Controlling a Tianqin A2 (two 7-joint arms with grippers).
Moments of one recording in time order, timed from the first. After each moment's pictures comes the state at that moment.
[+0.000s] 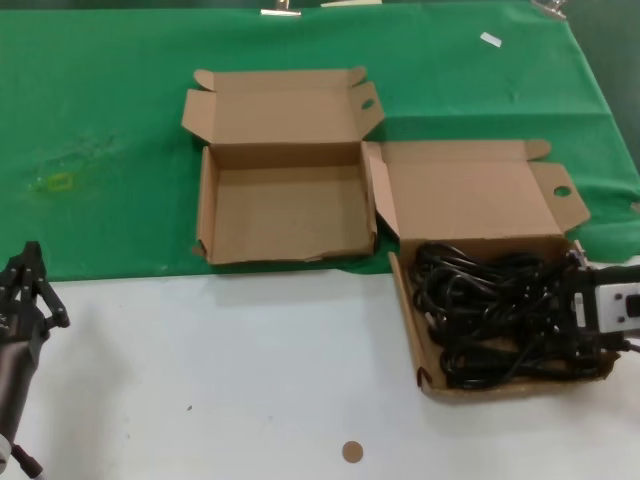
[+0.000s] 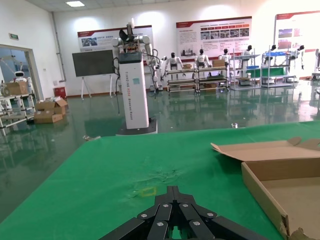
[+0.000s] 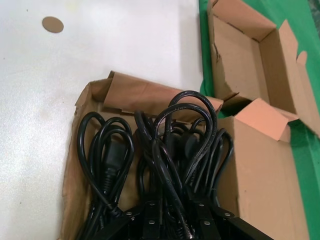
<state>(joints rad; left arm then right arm) 0.00 -0.30 1.60 -1.60 -1.80 0.00 0.00 0.41 0.97 -1.94 1.55 1.34 -0.84 -0.05</state>
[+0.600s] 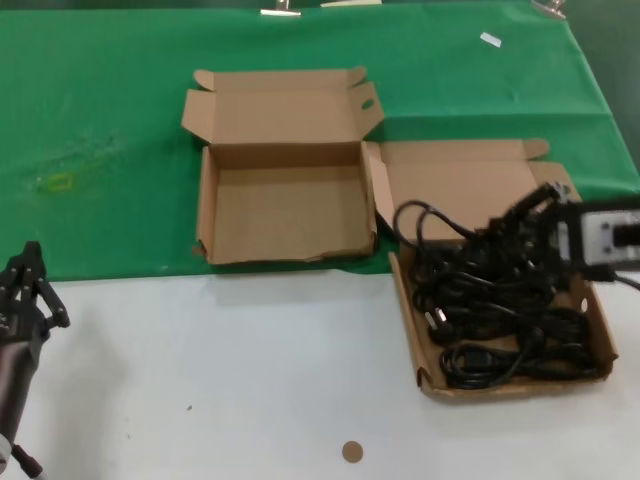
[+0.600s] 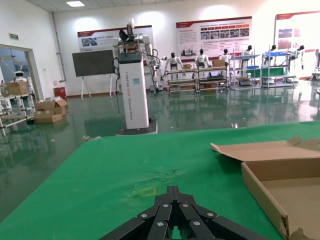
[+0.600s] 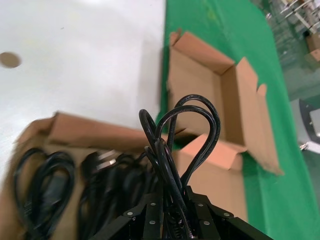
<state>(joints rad) 0.00 -0.30 1.60 -1.60 -1.80 0.00 0.00 0.58 0.94 -1.93 1.59 1.34 -0.95 -0.02</state>
